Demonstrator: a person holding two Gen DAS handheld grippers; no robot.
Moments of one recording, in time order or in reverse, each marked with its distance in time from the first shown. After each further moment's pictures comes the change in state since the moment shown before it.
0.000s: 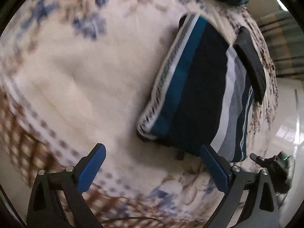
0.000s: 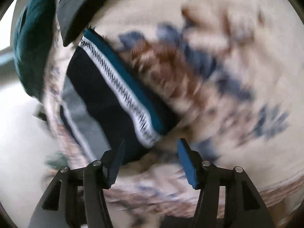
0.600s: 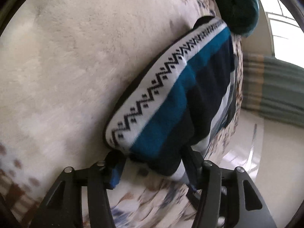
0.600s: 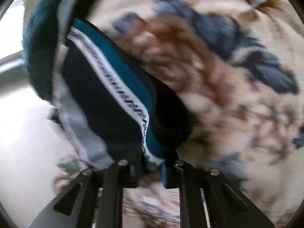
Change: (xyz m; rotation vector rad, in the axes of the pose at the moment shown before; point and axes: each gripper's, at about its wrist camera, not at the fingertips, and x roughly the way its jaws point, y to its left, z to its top) left arm 0.049 0.029 0.002 -0.220 0.017 -0.366; right arm 0.046 -0.029 -0.021 -0.072 -0.069 0.011
